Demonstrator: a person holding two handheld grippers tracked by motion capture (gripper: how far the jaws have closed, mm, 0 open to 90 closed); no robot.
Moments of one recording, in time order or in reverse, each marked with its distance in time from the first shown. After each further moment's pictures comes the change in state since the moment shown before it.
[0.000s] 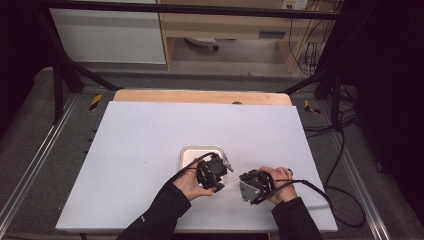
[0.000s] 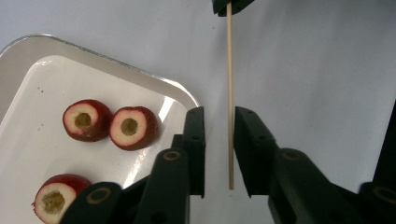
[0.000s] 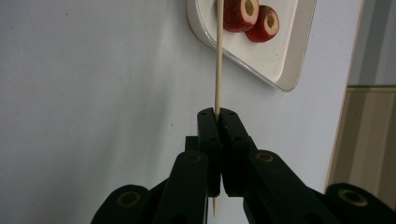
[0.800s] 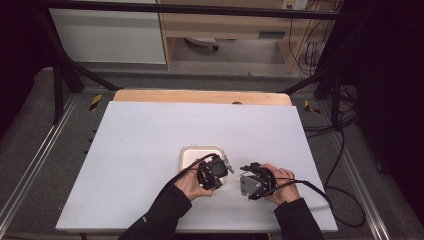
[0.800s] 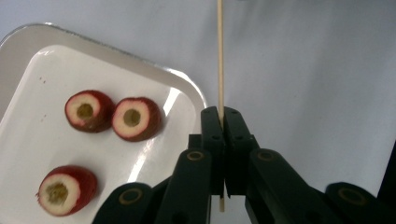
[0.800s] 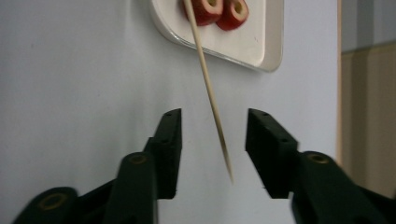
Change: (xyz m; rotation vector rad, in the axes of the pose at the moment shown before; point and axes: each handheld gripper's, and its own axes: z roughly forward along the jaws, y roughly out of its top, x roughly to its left) left arm 0.000 -0.004 0.001 0.021 0.028 -0.002; right arm -0.005 -0.002 -0.004 0.010 -0.038 0.199
